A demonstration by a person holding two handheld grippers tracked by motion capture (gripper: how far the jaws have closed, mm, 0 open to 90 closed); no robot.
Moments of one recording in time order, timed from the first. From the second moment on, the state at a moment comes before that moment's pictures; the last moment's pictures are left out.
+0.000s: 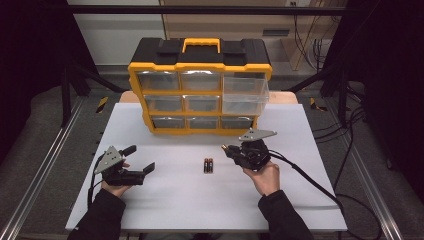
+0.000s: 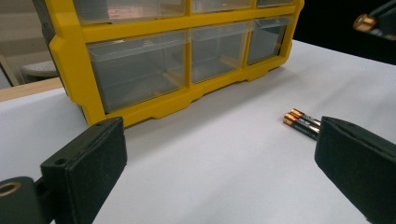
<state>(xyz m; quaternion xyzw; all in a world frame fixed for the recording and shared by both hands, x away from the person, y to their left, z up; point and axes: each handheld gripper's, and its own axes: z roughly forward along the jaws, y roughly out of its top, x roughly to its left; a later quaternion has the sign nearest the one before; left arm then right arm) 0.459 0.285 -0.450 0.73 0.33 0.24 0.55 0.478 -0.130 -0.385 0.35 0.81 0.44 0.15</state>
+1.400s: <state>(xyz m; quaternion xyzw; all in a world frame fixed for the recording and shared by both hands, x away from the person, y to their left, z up) 0.459 0.285 -0.450 0.73 0.33 0.24 0.55 0.450 -0.152 -0.212 0.29 0.78 0.51 0.24</state>
